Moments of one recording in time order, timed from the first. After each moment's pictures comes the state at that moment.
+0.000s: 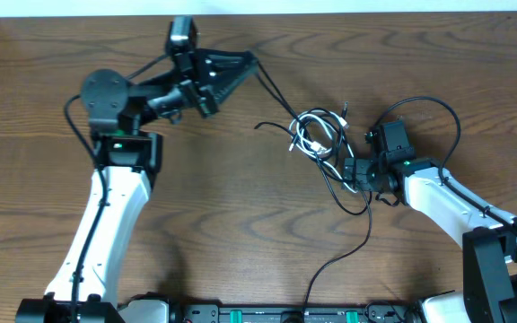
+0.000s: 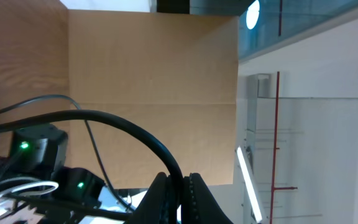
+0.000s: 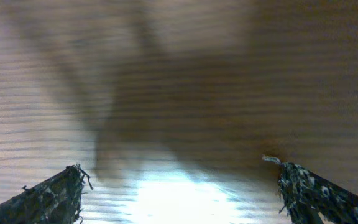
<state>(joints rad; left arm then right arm) -0.04 1.39 1.04 0.70 1.16 -1.93 0.25 1.61 0.77 -0.38 0.00 0.33</state>
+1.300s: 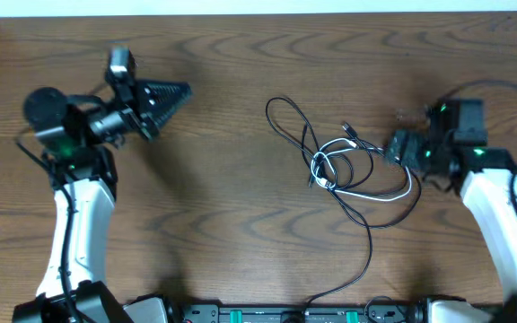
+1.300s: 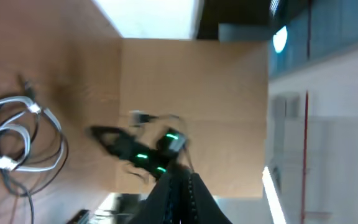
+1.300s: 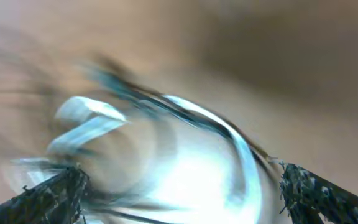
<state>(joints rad) 0.27 1.38 0.86 0.54 1.41 -1.64 -0.02 1.38 0.95 -0.60 -0.21 0.25</state>
